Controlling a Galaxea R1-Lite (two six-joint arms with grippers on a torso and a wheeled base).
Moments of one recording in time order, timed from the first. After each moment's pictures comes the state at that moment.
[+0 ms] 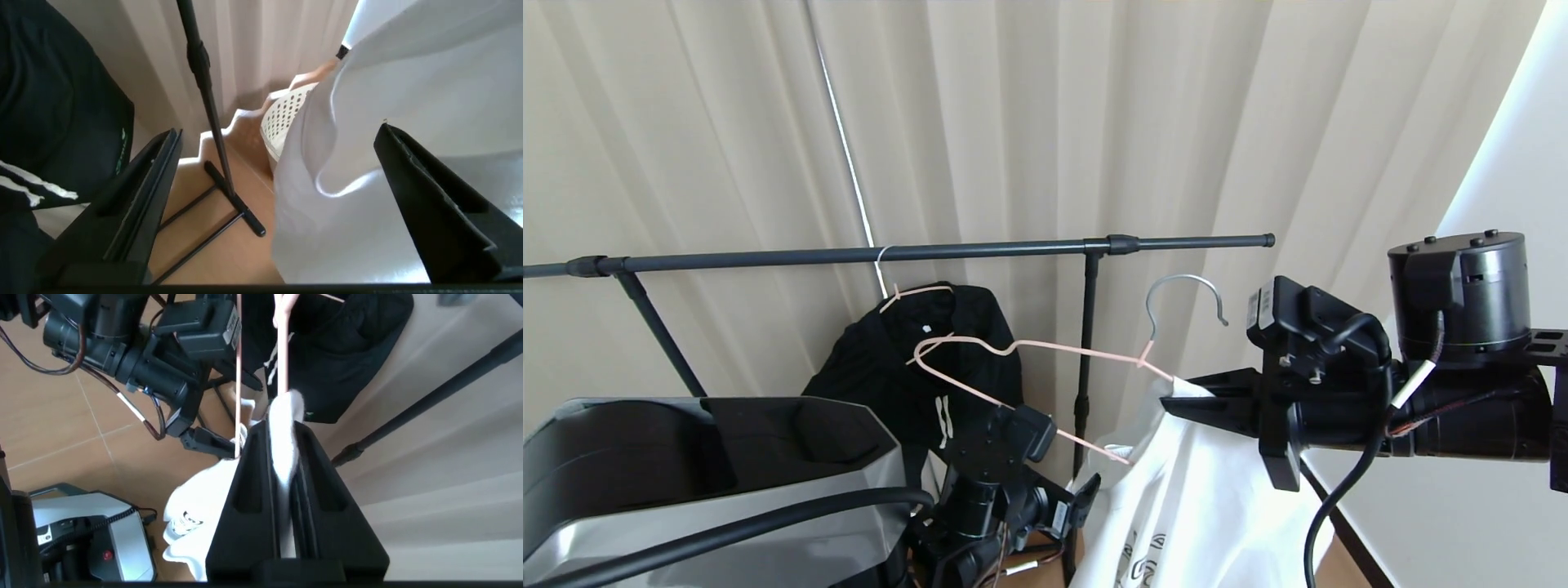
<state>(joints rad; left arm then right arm) -0.77 2.29 -0.62 -1.30 0.17 -0.04 0.53 1.55 -0.81 -0.24 0.44 -0.45</state>
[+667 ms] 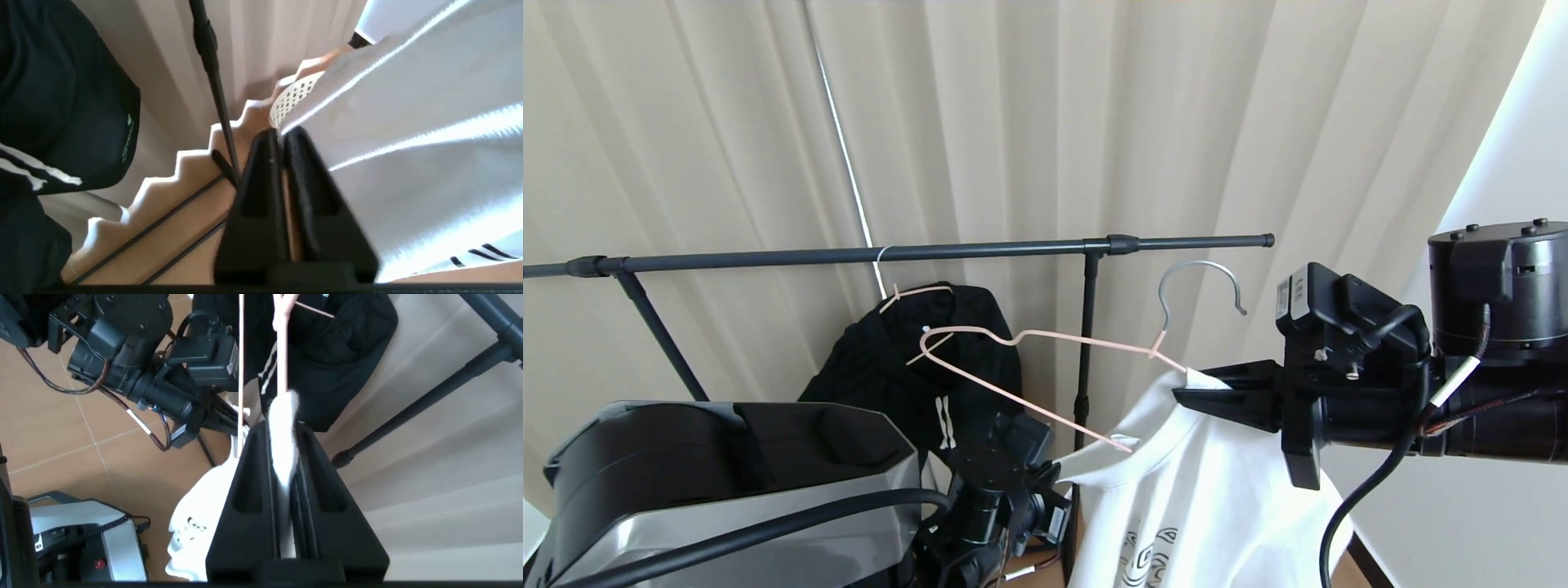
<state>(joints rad) -0.77 2.33 -0.61 -1.31 0.22 -0.04 0.53 1.50 -0.81 -0.24 0.44 -0.45</state>
